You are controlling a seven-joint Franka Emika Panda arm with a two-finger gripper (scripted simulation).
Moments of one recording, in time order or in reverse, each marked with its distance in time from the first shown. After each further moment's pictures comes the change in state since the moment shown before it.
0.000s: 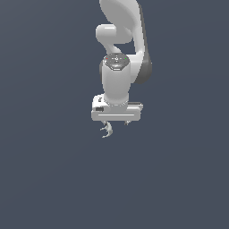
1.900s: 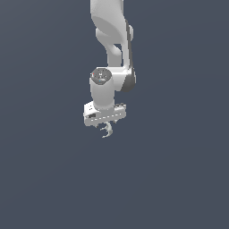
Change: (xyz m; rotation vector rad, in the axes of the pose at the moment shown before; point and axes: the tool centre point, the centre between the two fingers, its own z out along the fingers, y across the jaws) arm -0.042 0.052 0.063 -0.001 -0.031 -0.270
